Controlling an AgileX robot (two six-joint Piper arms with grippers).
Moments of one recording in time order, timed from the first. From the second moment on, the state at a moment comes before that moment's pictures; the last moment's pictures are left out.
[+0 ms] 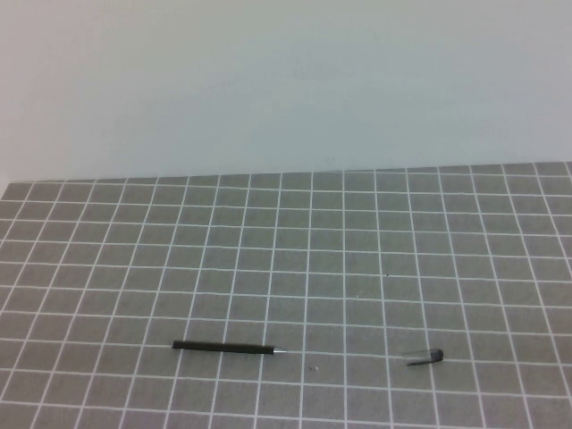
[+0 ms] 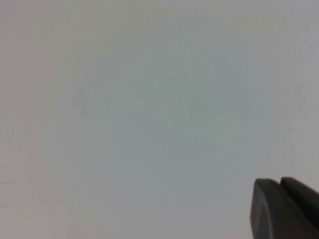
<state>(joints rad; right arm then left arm) -0.08 0.00 0.00 -0.06 -0.22 0.03 -0.03 0.00 0.00 -0.09 -0.42 0.02</state>
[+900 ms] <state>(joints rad) -0.08 0.00 -0.22 -0.21 0.16 0.08 -0.03 0.12 -0.26 0.04 0.17 0.01</state>
